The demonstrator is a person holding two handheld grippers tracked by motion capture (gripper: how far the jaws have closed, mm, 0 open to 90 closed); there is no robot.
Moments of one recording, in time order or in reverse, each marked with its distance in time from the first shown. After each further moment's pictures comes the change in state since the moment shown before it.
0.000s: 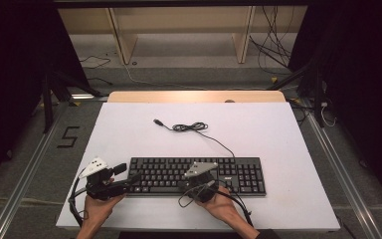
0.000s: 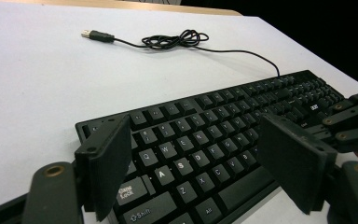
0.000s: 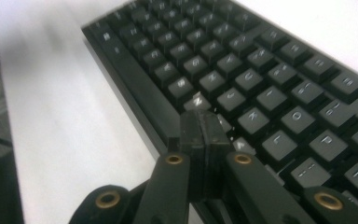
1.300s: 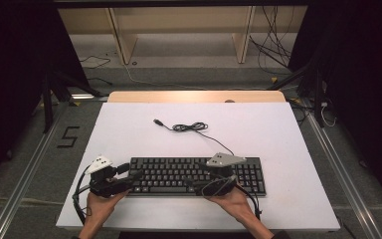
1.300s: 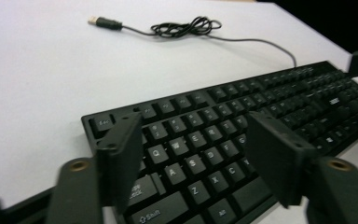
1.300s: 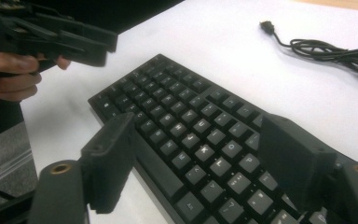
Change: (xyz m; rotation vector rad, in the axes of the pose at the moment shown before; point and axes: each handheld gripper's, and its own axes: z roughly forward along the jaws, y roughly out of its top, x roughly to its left) left arm 0.003 0.001 0.014 0.061 0.045 -0.008; right arm -0.016 0.005 -0.054 -0.213 -0.032 0.103
